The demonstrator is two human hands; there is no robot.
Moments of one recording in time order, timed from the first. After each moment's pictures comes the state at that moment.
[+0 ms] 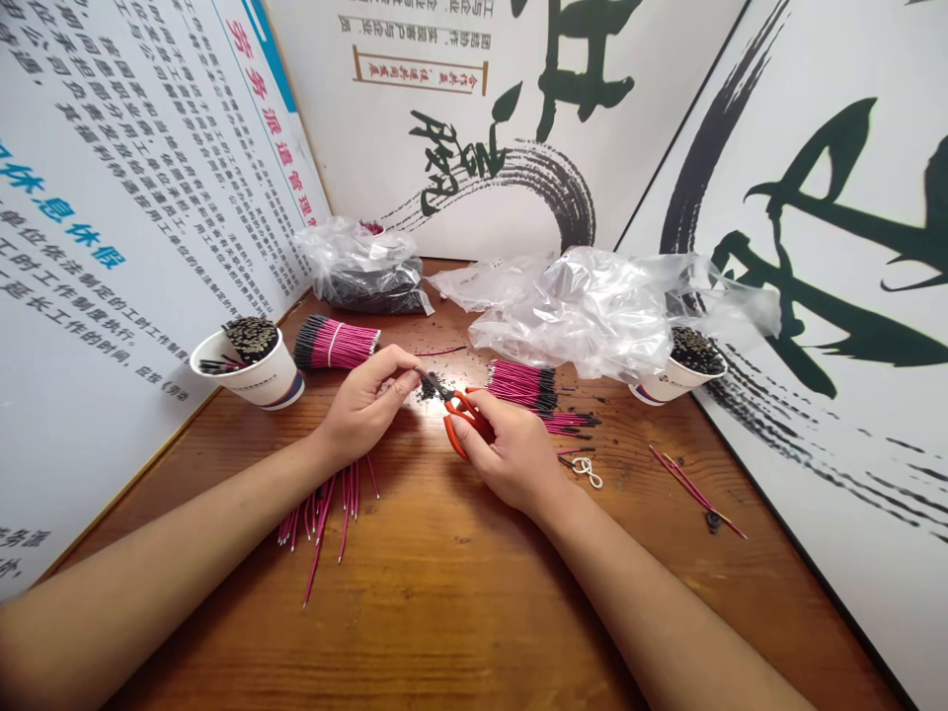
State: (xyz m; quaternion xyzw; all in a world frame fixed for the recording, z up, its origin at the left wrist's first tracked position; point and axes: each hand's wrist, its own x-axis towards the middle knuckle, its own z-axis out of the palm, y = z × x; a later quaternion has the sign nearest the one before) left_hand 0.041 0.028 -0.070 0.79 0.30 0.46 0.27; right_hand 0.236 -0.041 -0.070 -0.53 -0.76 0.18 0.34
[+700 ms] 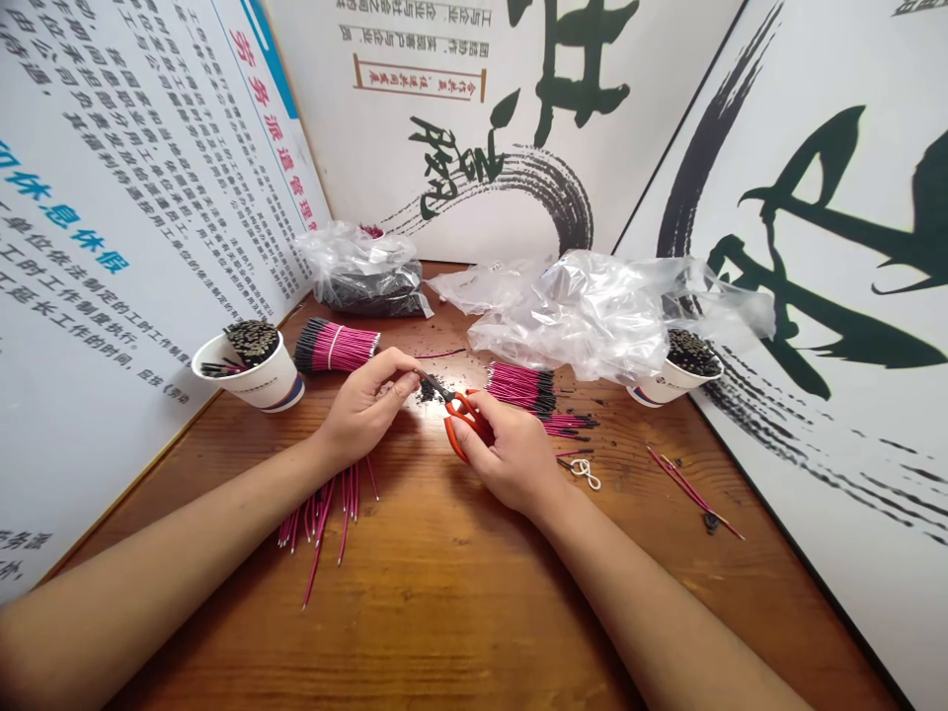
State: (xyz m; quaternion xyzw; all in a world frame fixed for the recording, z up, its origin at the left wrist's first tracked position) left_hand 0.042 0.026 -0.069 0.78 0.31 0.46 0.28; right_hand 0.237 -0.041 -0.070 -0.53 -0.75 0.18 0.35
